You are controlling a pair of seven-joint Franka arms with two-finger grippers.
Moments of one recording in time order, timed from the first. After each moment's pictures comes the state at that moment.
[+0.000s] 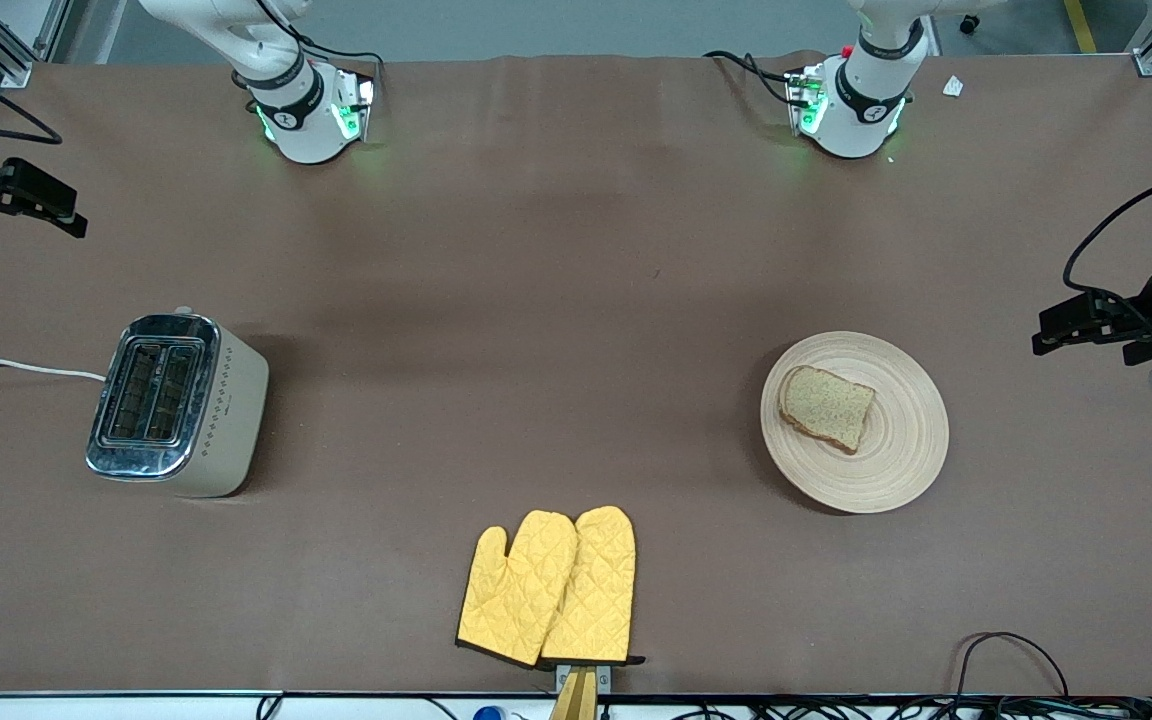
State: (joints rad) left arm 0.03 0.27 -0.06 -1.27 -0.03 1.51 0.10; right arm 0.01 -0.04 -0.04 -1.53 0.00 1.42 -0.03
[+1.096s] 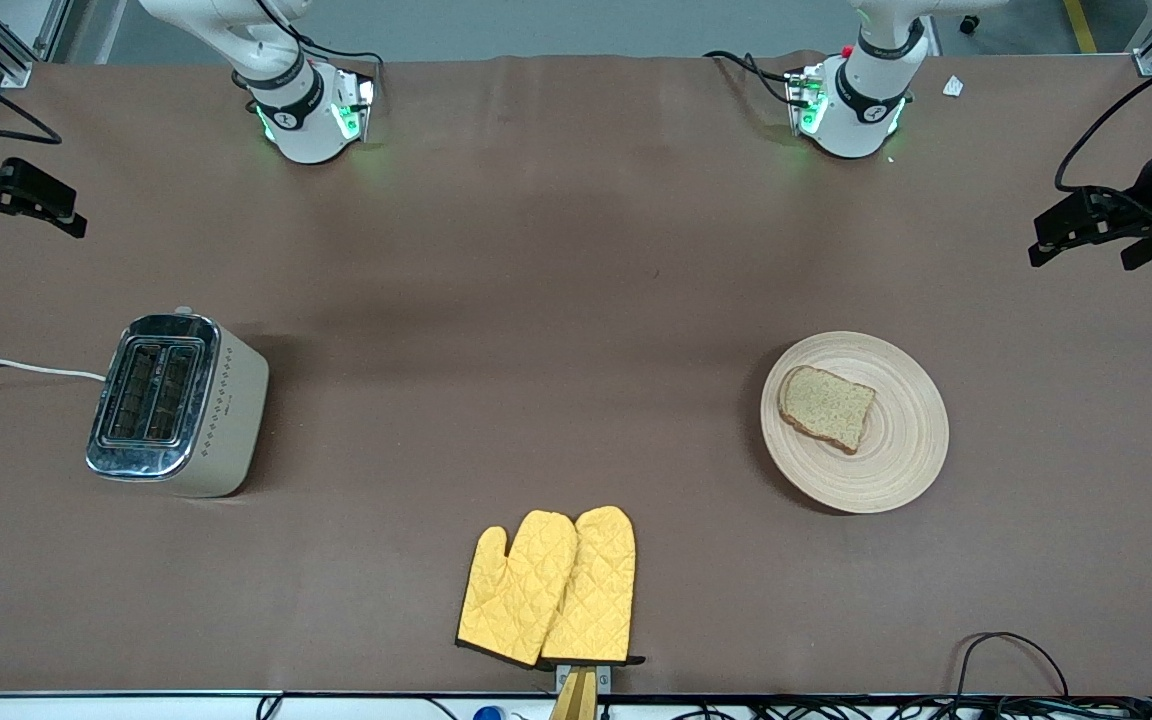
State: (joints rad) left arm -0.02 -0.02 -0.04 -1.57 -0.03 1.56 -0.02; right arm 0.01 -0.04 -0.04 -1.53 0.00 1.42 -0.03
